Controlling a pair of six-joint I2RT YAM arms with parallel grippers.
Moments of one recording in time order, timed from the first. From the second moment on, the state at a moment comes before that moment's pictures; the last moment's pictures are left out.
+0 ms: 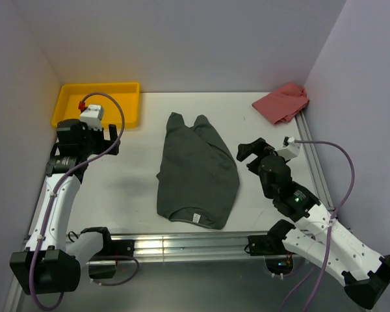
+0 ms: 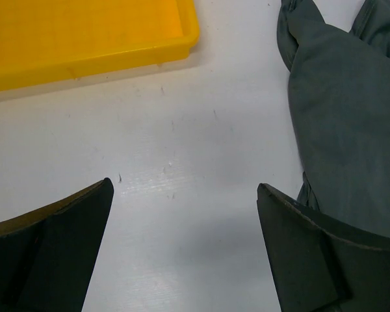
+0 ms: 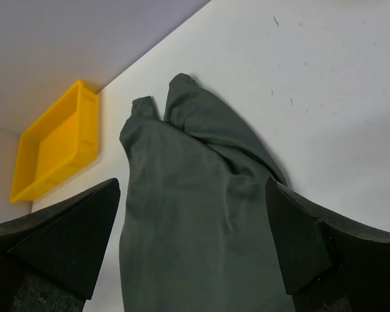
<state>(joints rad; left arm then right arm) 0.04 1.02 0.95 -0.43 0.20 0.08 0.66 0.66 0.66 -0.34 0.64 0.88</state>
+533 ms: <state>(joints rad) 0.04 1.04 0.96 -0.44 0.24 0.09 0.80 0.88 0.67 -0.33 0.48 0.85</state>
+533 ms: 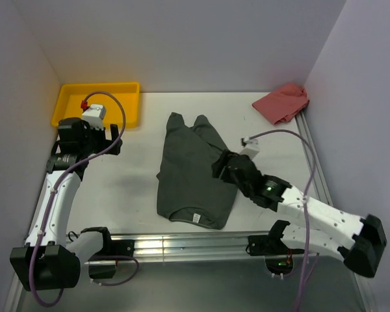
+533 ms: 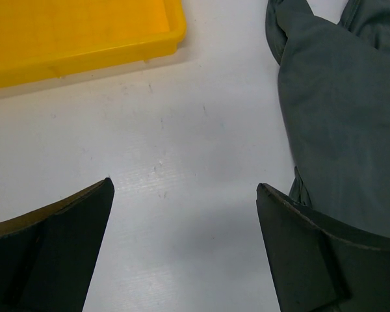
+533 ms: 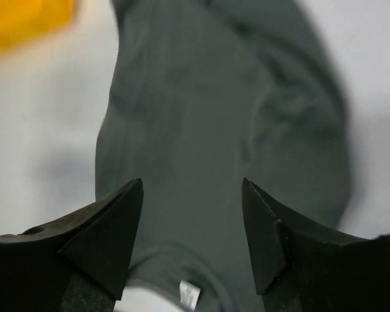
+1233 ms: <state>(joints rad) 0.04 1.08 1.00 -0.47 0.26 0.08 1.42 1.85 1.31 -0.52 0.53 0.90</state>
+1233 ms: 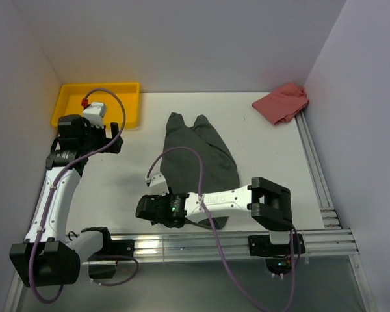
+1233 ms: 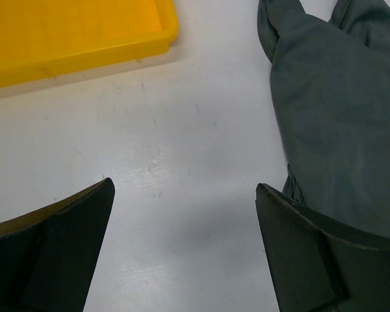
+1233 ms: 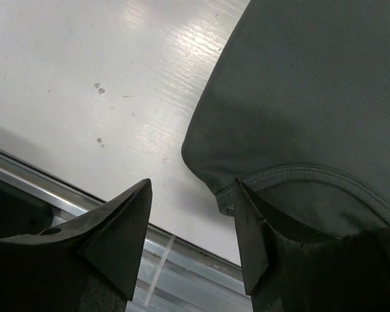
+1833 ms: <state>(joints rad) 0.04 1.10 1.00 -0.48 0.27 0.09 1.42 1.96 1.34 -0.54 0.47 0.83</state>
